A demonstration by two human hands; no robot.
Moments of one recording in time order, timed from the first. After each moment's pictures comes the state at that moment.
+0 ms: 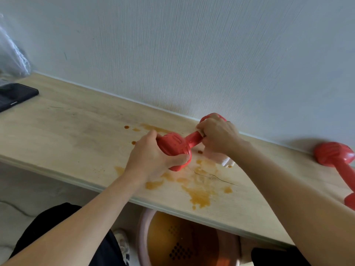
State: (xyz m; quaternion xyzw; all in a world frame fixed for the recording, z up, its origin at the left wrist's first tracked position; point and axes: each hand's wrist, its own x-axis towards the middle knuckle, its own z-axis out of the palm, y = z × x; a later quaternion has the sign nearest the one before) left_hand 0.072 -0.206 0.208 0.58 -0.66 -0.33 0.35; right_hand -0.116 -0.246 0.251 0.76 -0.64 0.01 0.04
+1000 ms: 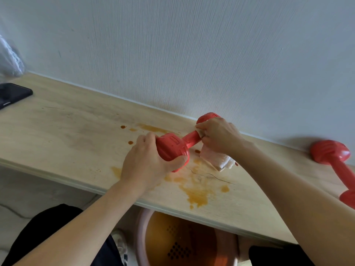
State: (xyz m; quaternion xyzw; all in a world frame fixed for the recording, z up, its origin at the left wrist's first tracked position) left_hand 0.069 -0.196 0.203 0.60 -0.71 -0.21 0.30; right_hand -0.122 -0.236 0.255 0.76 -0.65 0.02 0.02
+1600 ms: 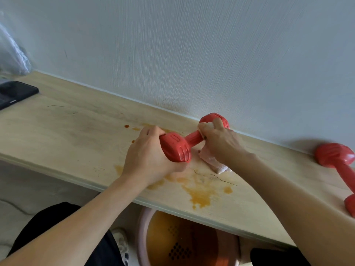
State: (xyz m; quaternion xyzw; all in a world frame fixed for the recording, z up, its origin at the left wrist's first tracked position) left_hand 0.071 -0.198 0.213 0.60 -0.70 -0.21 0.32; right_hand -0.117 -0.225 0.239 0.74 -0.67 0.02 0.06
